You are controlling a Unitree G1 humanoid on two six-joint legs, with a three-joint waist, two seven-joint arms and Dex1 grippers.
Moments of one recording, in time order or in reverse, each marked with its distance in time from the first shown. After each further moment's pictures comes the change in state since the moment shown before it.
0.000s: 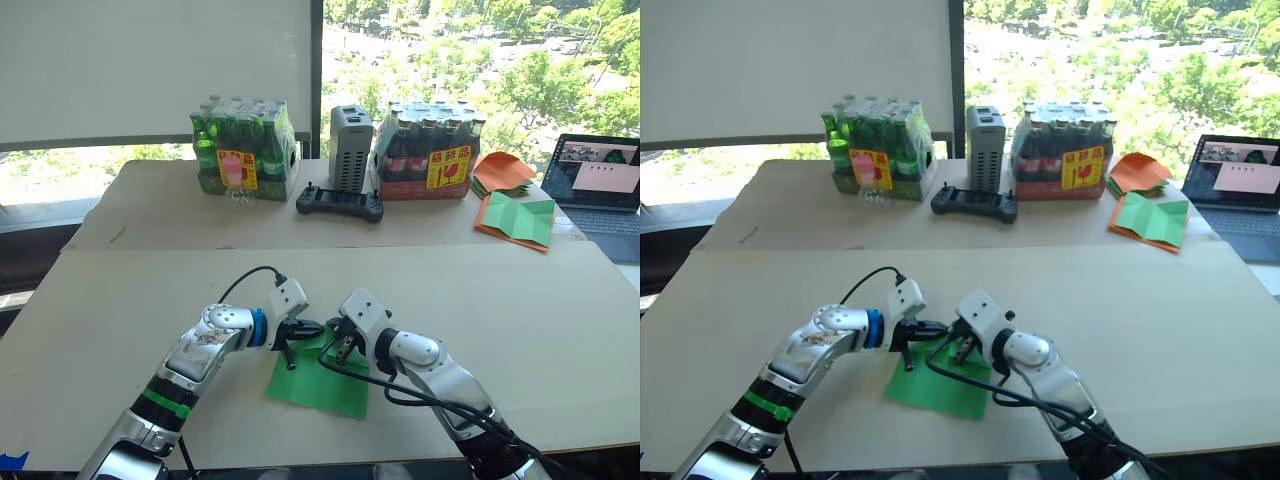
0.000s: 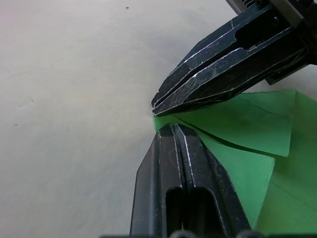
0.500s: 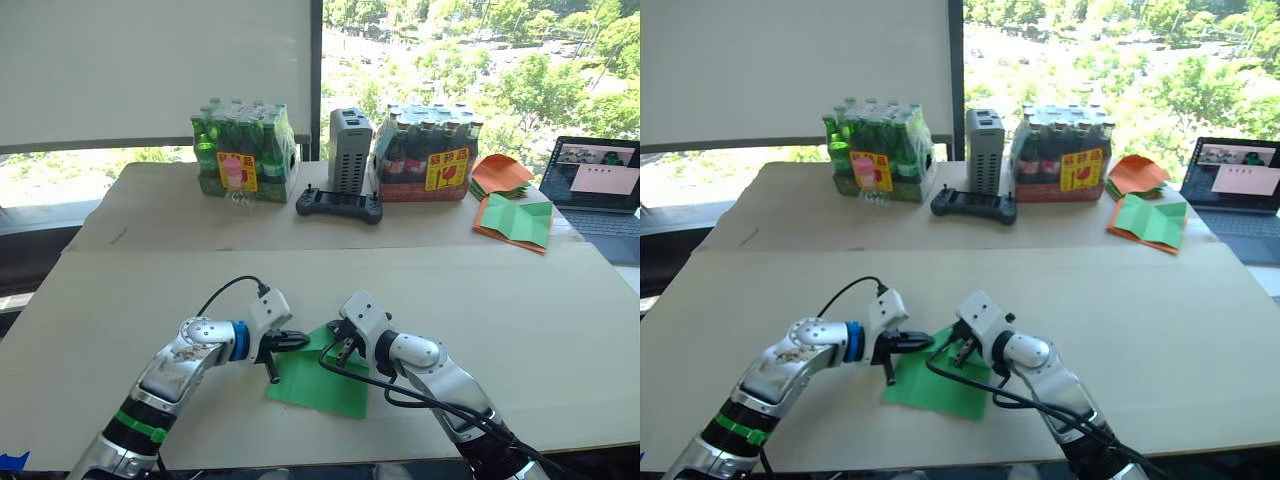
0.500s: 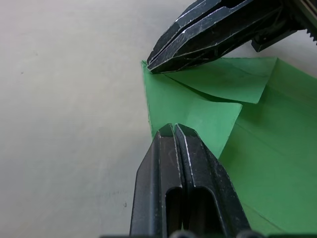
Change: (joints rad) left arm 0.135 0.080 0.066 -0.136 -0.023 0.040 0.006; right arm 0.009 0.002 0.000 -0.003 0.000 0.008 -0.001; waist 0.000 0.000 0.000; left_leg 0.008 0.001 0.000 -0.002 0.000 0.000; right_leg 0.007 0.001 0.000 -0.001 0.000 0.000
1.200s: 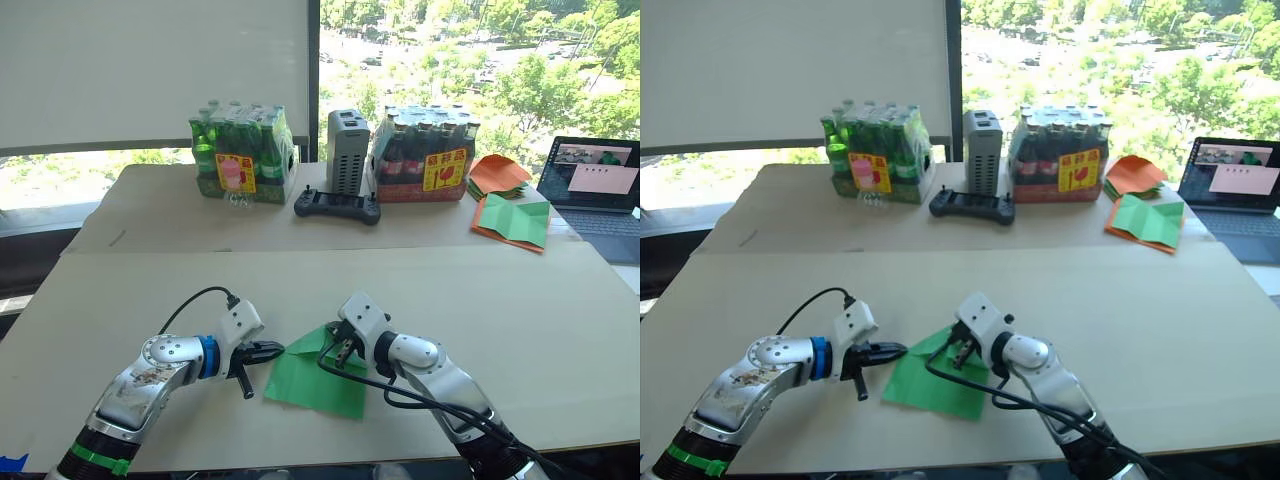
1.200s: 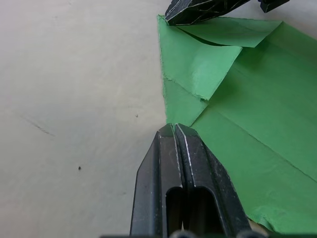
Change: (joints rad) left arm 0.153 0.093 0.115 -0.106 -0.056 0.004 0.029; right arm 0.000 0.000 0.006 0.001 0.001 0.000 0.005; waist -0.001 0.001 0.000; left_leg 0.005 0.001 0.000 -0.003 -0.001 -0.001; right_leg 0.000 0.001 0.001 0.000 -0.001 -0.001
